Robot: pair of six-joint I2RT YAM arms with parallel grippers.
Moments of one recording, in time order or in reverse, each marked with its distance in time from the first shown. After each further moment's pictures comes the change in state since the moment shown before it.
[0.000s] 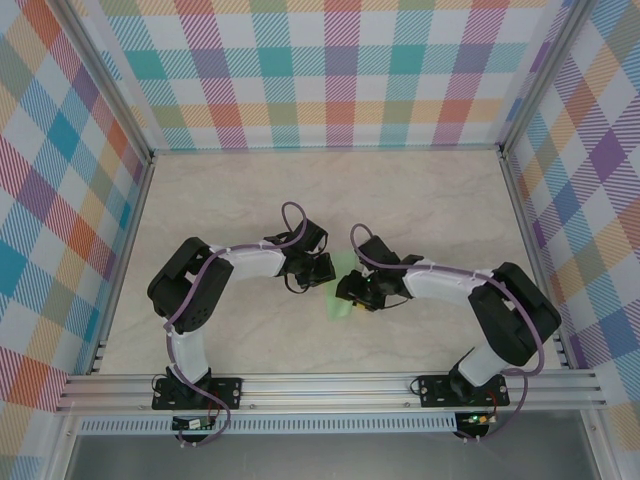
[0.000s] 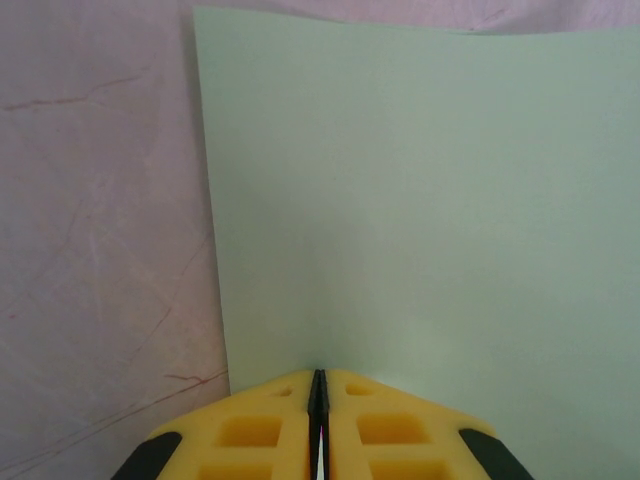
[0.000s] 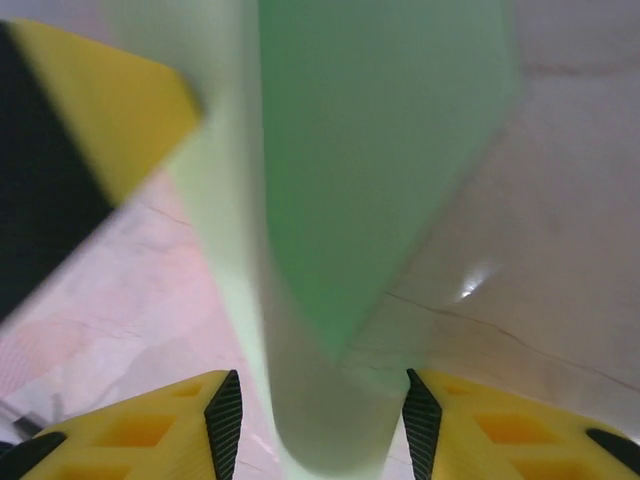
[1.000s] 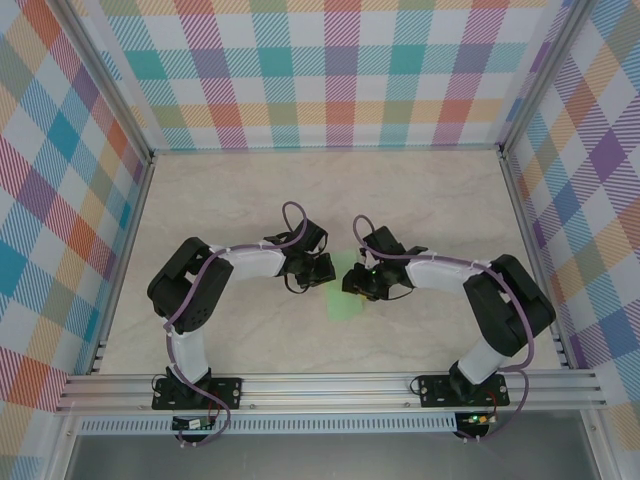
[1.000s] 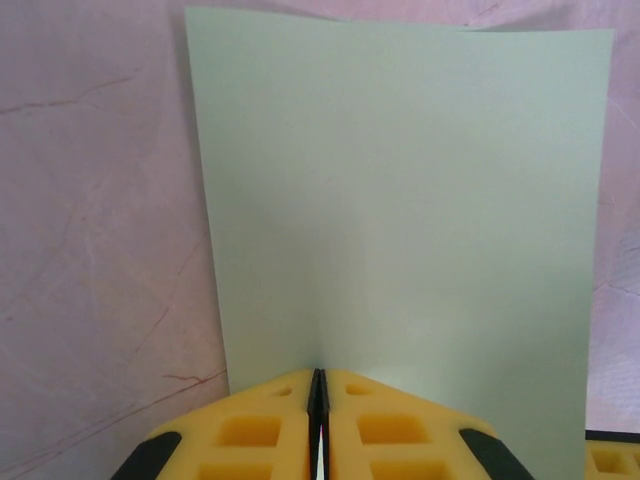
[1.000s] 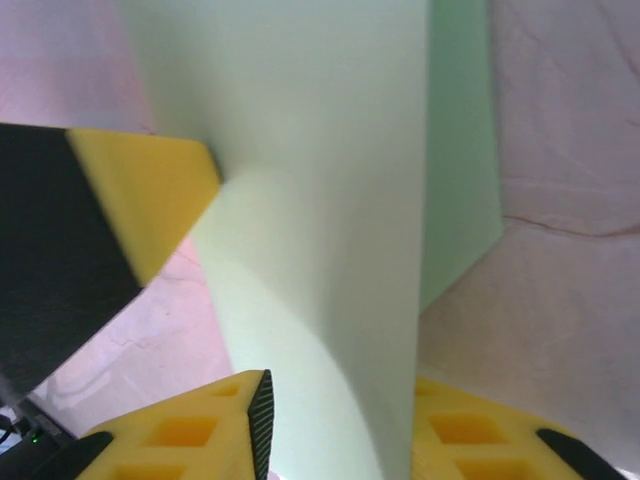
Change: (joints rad) left arm 0.000 -0.002 0.001 -0.005 -0.001 0.026; right arm -0.098 0.056 0.031 -0.019 -0.080 -0.179
